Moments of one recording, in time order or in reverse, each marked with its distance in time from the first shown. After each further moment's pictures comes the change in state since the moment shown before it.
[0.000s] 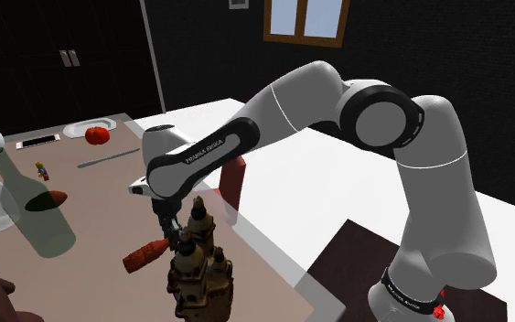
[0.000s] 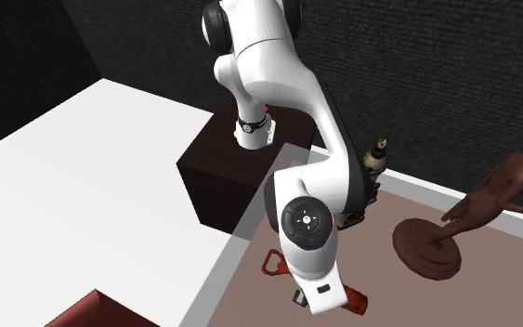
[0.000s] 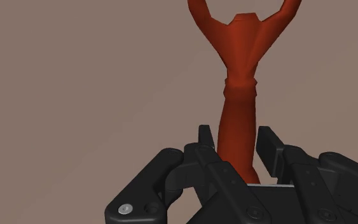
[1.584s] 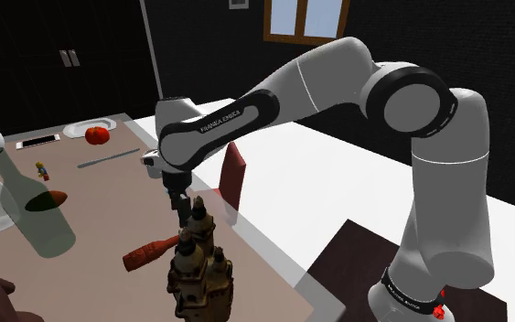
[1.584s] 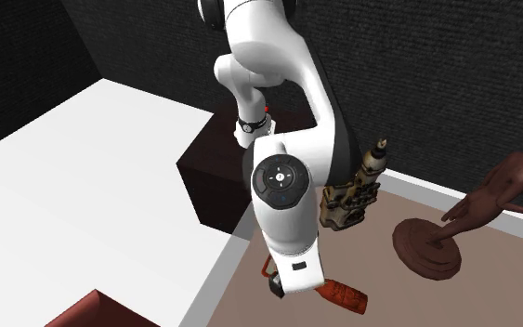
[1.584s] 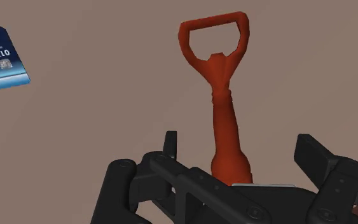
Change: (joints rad) arm -0.038 -0.150 -0.027 -0.060 0.023 -0.059 0.059
